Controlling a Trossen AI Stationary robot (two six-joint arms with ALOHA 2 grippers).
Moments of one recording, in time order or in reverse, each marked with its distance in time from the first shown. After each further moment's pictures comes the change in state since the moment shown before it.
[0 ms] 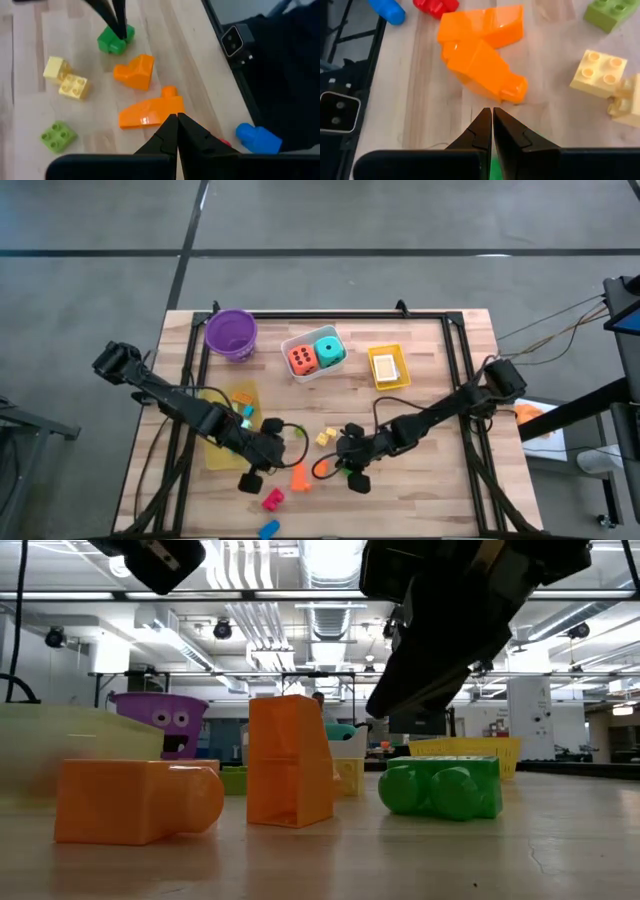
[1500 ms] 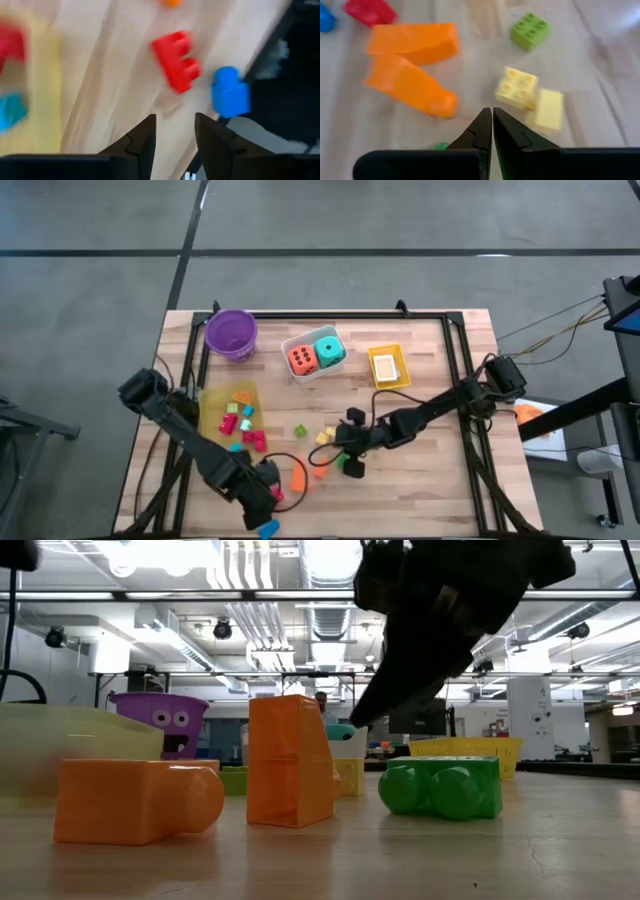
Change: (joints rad) left arm -0.213 0.362 0.391 -0.551 0.102 -0.889; right arm -0.053 -0.014 -0.010 -0.055 0.174 -0.091
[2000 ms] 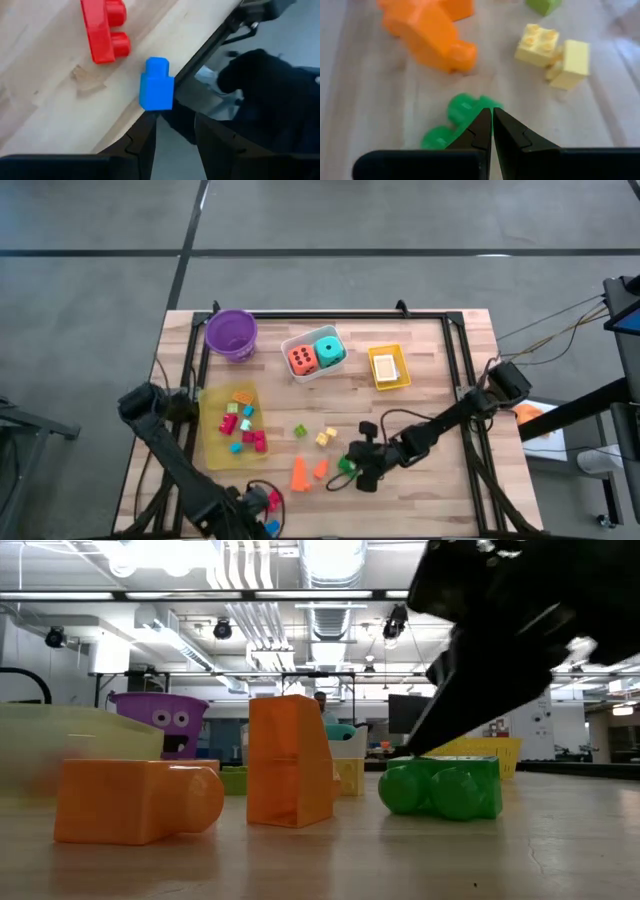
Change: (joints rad) left arm -0.173 0.089 0.090 0.183 -0.170 -0.507; right arm 0.152 0.000 -0.089 0.034 0.152 0.081
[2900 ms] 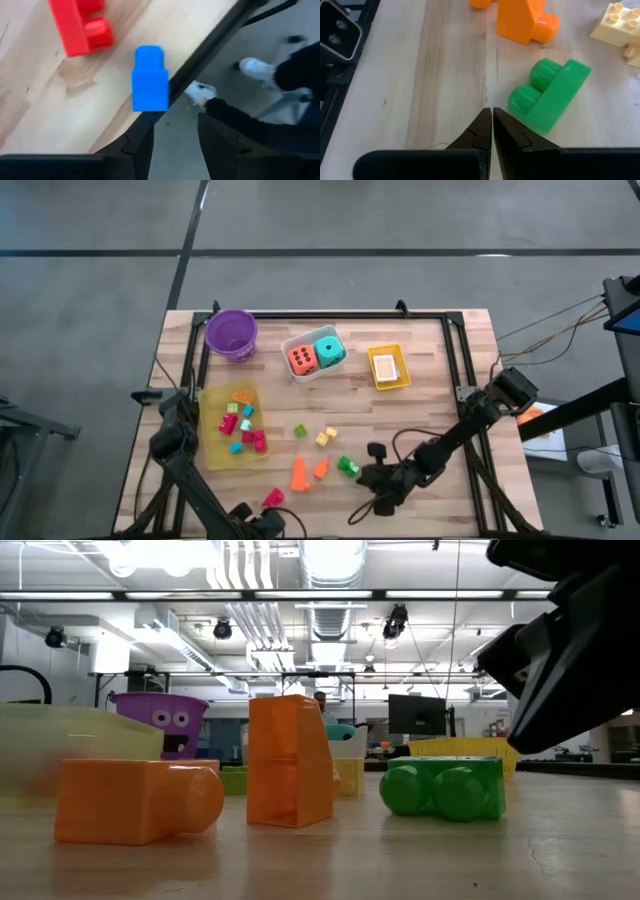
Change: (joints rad) left arm -0.009 0.393 0.519 -0.382 0.056 0.066; right arm 0.176 0.000 -0.006 0.020 0.000 0.060
